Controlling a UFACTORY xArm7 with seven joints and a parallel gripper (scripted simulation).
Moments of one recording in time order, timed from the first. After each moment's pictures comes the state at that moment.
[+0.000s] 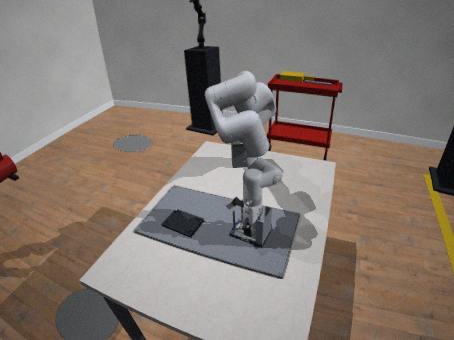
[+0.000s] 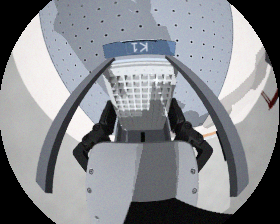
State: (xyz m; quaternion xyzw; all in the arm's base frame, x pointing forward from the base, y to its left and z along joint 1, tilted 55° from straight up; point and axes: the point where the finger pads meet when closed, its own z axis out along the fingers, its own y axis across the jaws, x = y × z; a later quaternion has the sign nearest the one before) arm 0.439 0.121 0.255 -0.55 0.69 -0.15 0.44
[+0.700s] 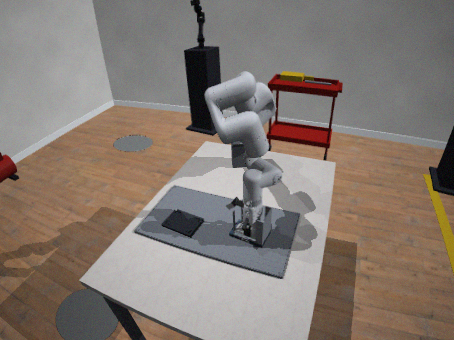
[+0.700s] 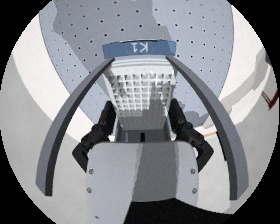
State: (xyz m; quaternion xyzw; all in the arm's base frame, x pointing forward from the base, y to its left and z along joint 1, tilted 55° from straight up) arm 0.440 0.121 0.254 -0.55 0.69 -0.15 0.44
